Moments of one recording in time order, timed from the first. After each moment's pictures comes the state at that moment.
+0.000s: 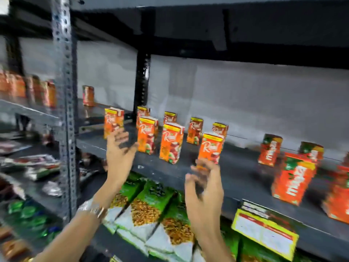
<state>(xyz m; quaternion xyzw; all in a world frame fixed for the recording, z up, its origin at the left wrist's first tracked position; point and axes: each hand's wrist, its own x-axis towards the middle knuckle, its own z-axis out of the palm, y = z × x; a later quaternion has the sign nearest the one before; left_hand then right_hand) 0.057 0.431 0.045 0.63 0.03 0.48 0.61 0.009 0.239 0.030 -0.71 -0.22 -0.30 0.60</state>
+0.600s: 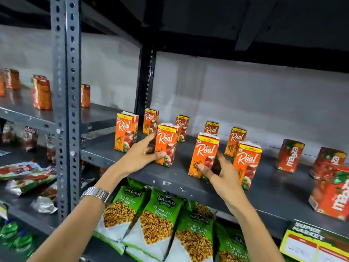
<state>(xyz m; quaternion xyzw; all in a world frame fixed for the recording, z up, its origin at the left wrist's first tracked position) 0.112 0.511 0.060 0.80 -0.17 0.15 0.56 0.090 0.283 0.060 -0.87 -0.11 -0.18 0.45</state>
